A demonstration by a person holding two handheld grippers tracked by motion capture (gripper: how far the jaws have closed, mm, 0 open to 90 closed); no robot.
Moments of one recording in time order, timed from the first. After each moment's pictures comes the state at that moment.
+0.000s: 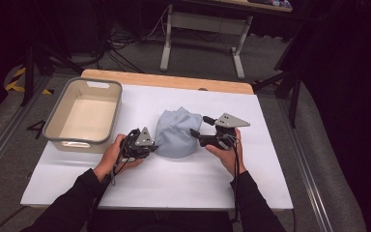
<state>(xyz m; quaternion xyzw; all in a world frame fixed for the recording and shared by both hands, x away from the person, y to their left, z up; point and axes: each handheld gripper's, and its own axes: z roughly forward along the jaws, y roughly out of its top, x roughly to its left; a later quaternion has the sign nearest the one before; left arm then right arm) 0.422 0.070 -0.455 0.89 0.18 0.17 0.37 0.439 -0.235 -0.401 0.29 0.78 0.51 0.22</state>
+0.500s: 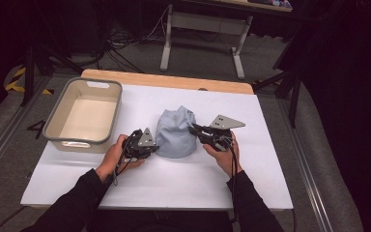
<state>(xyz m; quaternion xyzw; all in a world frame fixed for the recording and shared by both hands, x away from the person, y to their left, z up) 0.424 0.064 -0.460 0.90 0.18 0.17 0.36 0.434 -0.225 -0.403 0.26 0.79 0.52 0.20</state>
